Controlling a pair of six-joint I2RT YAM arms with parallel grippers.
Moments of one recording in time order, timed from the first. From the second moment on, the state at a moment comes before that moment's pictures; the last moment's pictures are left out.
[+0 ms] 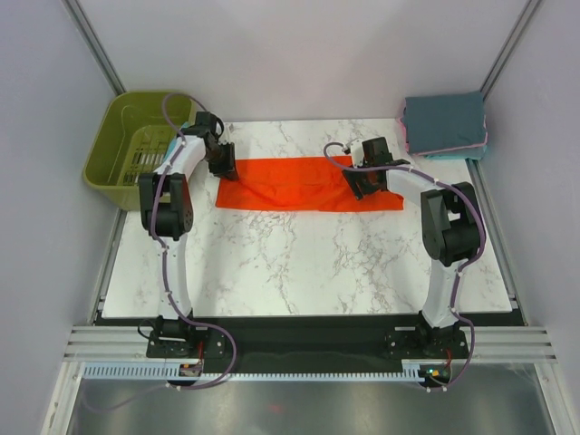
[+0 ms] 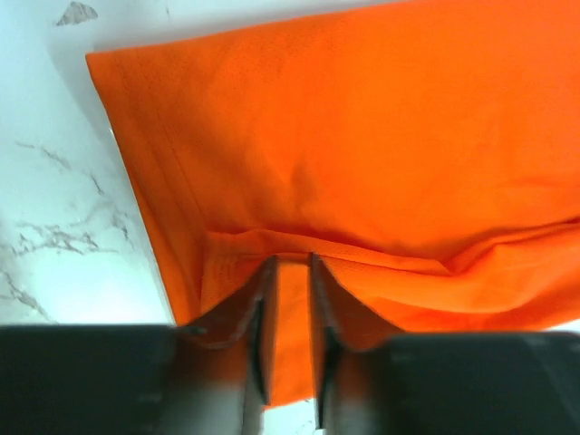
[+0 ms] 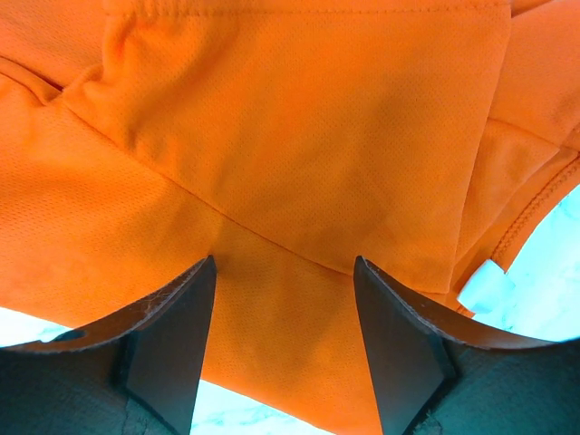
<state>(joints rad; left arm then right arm) -0.07 2.33 1.99 -0.80 0.29 -0.06 0.25 2.00 1.38 -0.31 0.00 -0.28</state>
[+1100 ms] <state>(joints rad) -0.09 2.11 1.68 -0.82 0.40 0.00 0.12 2.02 1.44 -0.33 -0.14 0.12</state>
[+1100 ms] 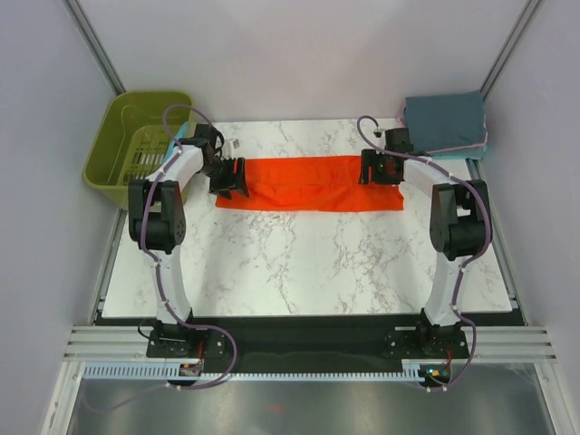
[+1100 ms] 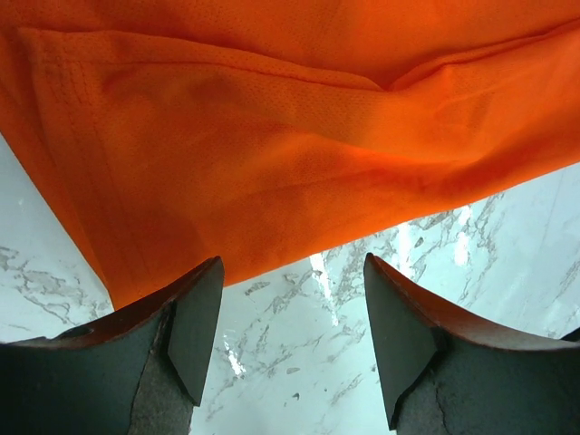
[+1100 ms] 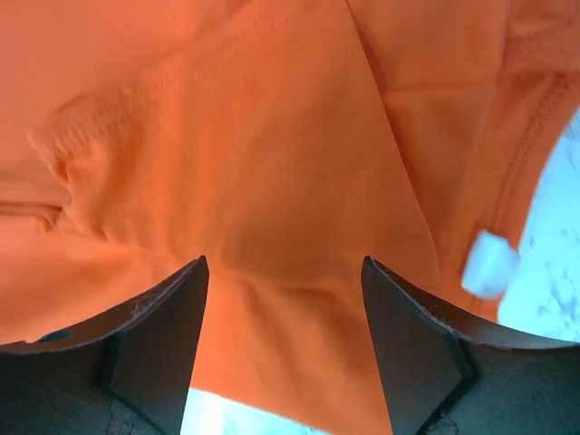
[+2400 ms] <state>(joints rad) -0.61 1.81 1.32 -0.86 0.13 0.07 0.23 2.52 2.10 -0.18 -0.22 0.27</state>
